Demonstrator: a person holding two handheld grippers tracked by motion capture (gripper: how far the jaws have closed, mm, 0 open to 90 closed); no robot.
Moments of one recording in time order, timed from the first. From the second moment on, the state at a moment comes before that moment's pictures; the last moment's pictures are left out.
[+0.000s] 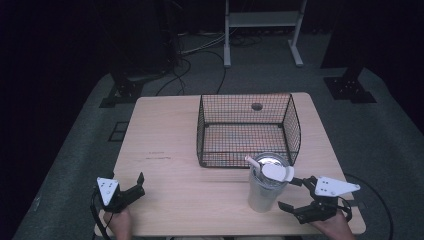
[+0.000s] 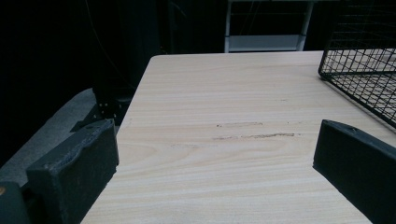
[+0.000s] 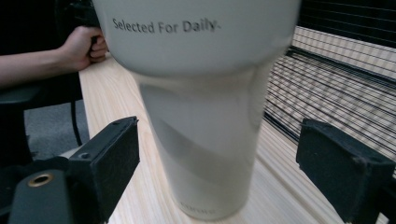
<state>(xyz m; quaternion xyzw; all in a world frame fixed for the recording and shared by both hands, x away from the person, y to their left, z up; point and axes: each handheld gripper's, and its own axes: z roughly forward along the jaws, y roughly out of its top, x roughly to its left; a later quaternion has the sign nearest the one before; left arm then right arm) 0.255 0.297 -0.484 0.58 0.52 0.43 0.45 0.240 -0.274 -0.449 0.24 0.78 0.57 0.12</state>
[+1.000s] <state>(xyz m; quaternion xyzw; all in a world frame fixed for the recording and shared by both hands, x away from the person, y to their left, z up) 0.256 0.297 -0.484 0.58 0.52 0.43 0.45 0.261 -0.222 -0.460 0.22 0.76 0.60 0.13</state>
